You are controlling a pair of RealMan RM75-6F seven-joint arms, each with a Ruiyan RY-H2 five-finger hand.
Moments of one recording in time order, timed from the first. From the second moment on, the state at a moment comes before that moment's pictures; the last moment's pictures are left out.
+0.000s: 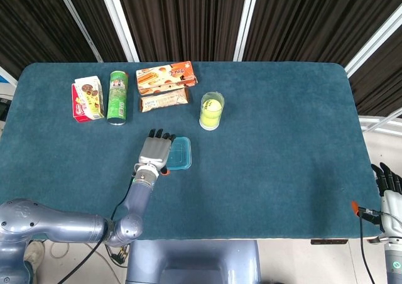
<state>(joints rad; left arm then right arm) -1.17 -1.67 -0.26 -1.59 0.17 1.17 0.92 0.03 -1.09 0.15 -1.73 -1.25 1.42 0.04</state>
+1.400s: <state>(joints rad) -1.14 -1.69 -0.27 -1.59 0.20 1.18 0.93 0.03 -1.09 0.15 -1.73 -1.25 1.42 0.04</state>
